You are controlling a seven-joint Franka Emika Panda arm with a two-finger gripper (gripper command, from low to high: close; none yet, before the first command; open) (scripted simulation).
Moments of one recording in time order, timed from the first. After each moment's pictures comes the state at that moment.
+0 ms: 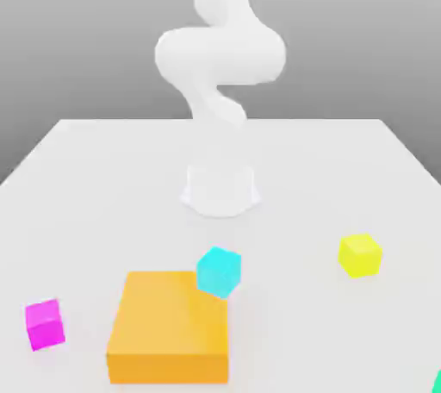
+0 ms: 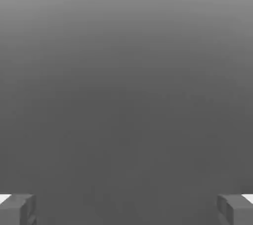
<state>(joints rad) -0.04 -0.71 -0.01 -2.32 -0.01 2.34 0.85</state>
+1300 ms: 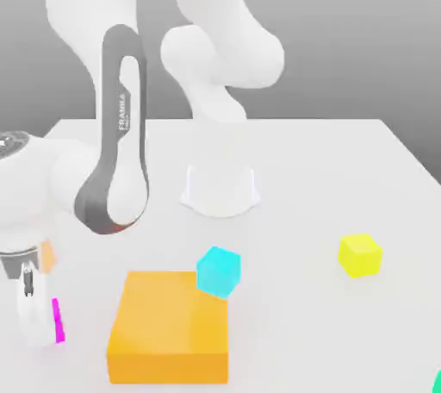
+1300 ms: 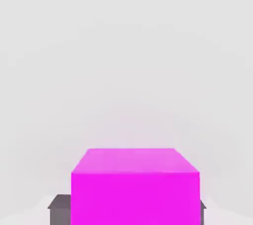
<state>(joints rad) -0.45 0.41 -0.12 -2.45 0.16 2.85 1.25</state>
